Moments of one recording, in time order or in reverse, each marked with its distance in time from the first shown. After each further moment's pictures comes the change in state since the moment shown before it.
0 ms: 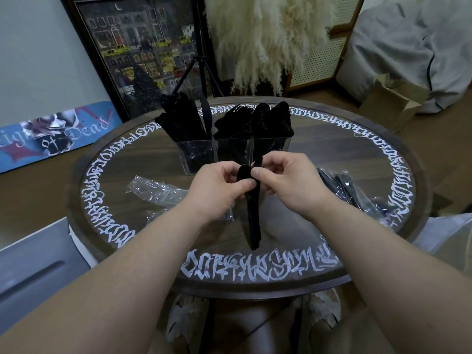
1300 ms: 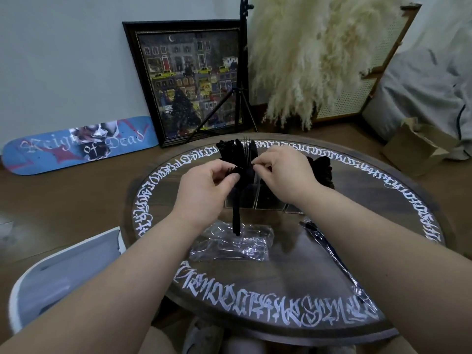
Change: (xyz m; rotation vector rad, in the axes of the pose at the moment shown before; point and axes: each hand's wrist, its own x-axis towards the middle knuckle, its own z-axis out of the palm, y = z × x) left_hand 0.007 0.028 -0.106 0.144 0.362 0.149; right_hand 0.091 -0.082 0.047 -0.863 -0.056 -0.370
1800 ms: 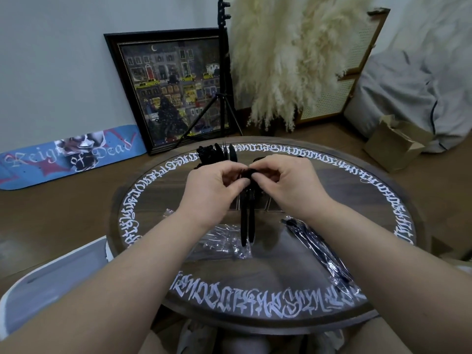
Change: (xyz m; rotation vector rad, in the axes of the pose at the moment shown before) left_hand -0.005 0.039 0.027 0.078 -0.085 0.110; right_hand -0.048 0.007 -0.036 0.366 0.215 -0.040
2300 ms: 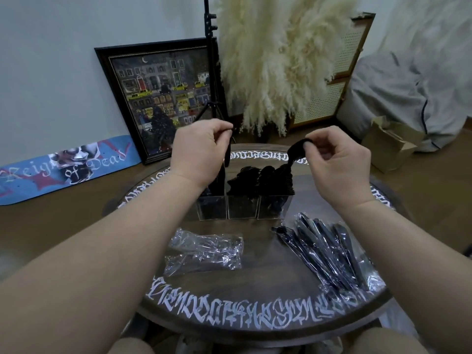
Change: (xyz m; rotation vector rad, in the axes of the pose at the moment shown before) left_hand 0.065 0.040 -0.004 0.308 0.261 0.261; right_hand 0.004 0.040 -0.066 -0.019 0.488 0.123
